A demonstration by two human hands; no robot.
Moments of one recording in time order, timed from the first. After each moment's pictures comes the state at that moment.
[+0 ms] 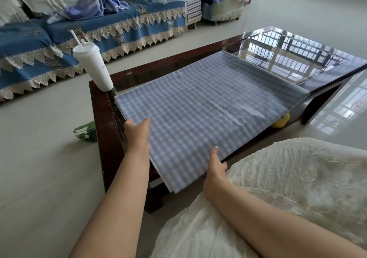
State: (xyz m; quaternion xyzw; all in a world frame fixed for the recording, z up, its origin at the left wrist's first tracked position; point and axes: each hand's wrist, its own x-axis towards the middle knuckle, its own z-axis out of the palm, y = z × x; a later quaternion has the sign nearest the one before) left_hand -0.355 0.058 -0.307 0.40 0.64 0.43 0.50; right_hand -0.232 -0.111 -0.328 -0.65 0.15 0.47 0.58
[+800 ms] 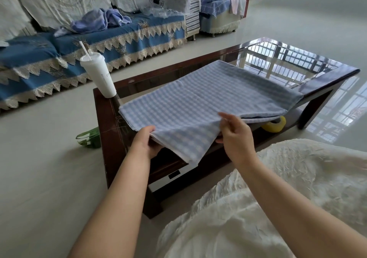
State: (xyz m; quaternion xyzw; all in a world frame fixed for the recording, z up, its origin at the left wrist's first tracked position) left_hand -0.350 0.015 -0.269 0.22 0.53 0.33 0.75; right_hand -0.184 -0.147 -0.233 -0.67 -0.33 0.27 0.60
